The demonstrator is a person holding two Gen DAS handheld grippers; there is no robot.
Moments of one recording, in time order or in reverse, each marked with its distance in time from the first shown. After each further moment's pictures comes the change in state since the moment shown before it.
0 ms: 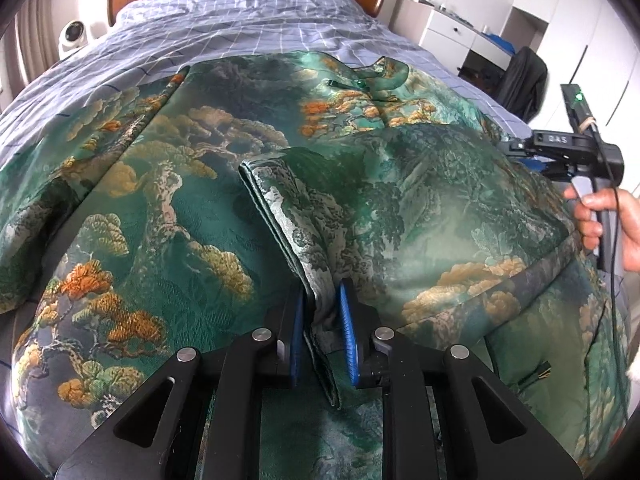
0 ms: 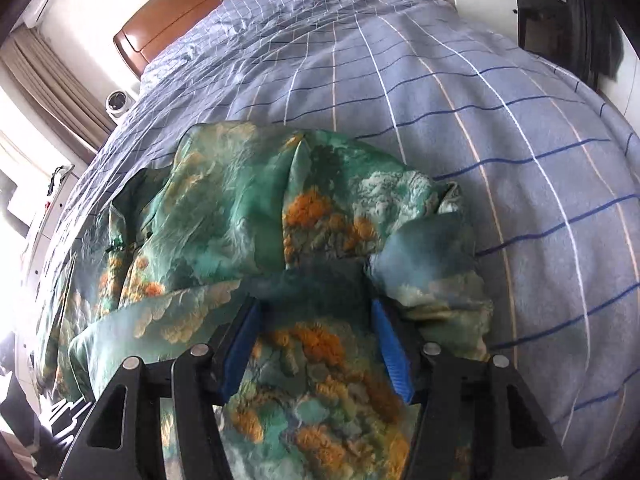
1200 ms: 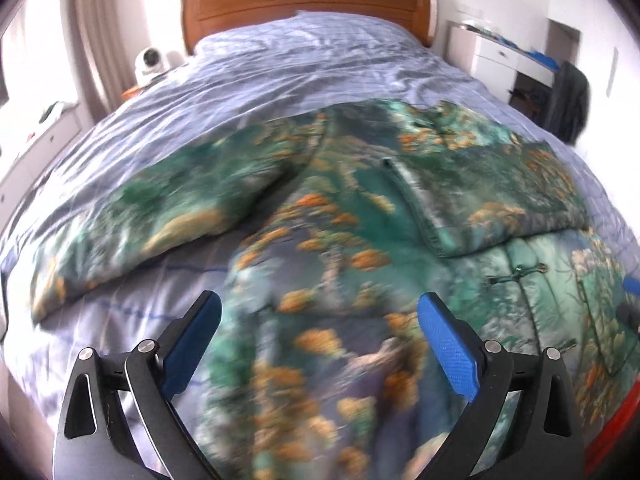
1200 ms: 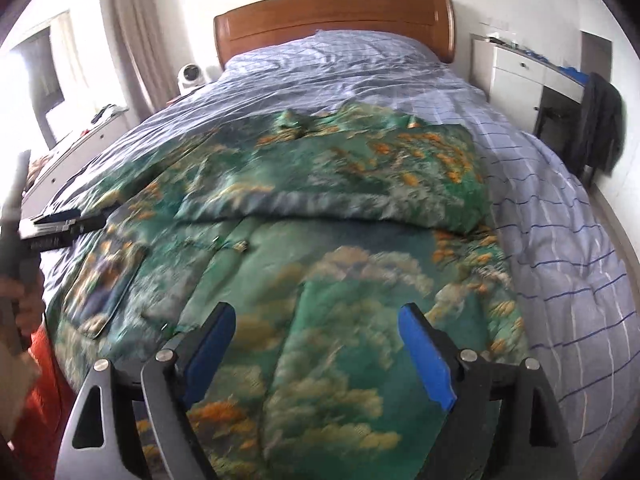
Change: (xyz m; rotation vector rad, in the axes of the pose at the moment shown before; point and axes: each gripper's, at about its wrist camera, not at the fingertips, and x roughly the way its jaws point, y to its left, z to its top) left arm -0.150 0.050 -0.064 -0.053 -0.109 0.271; right arm -0.187 0.118 -0.271 -0.311 -0.192 -0.038
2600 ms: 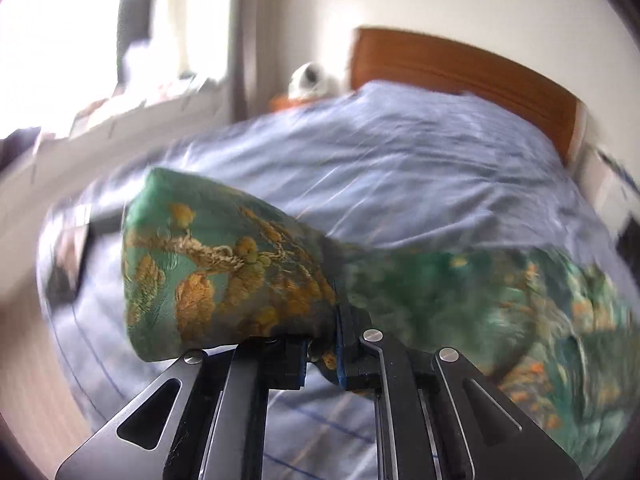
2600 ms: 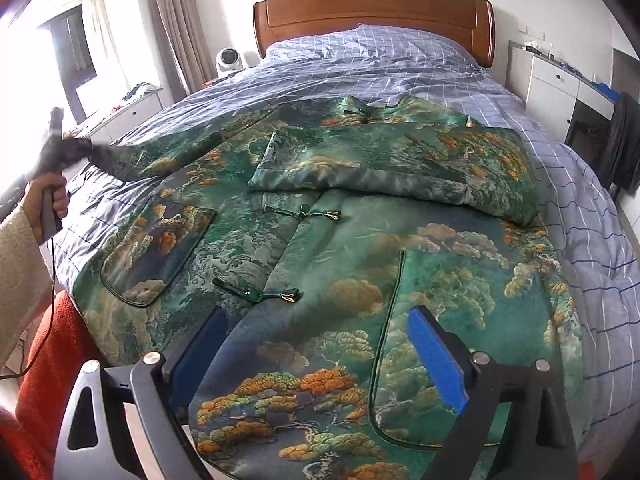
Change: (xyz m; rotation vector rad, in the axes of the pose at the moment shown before) left arm -0.018 0.186 0.056 -0.317 -0.243 0.315; right arm -0.009 0.059 -0.021 -0.078 0.027 0.077
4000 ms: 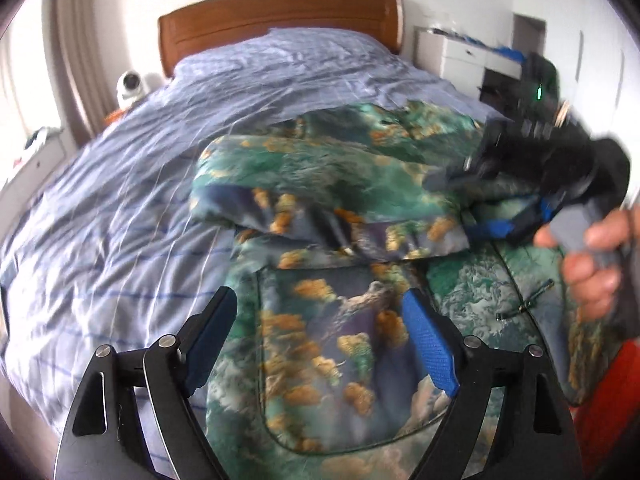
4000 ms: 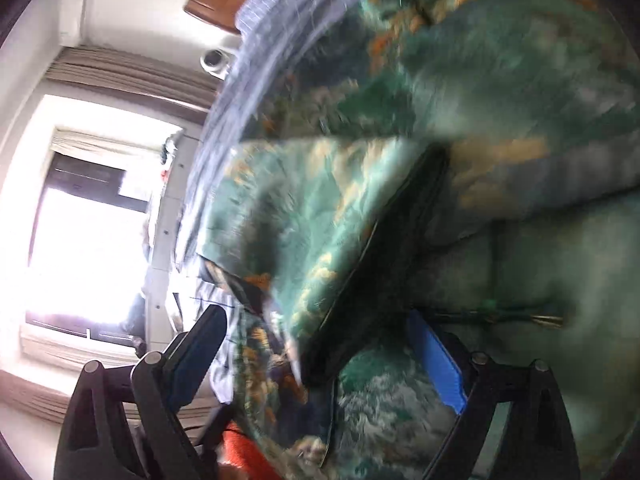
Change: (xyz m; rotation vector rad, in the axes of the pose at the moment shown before) left arm -0.102 -0.122 -0.126 0.378 0.189 -0.417; right arm 0.169 0.013 0.109 0.558 0.314 0.498
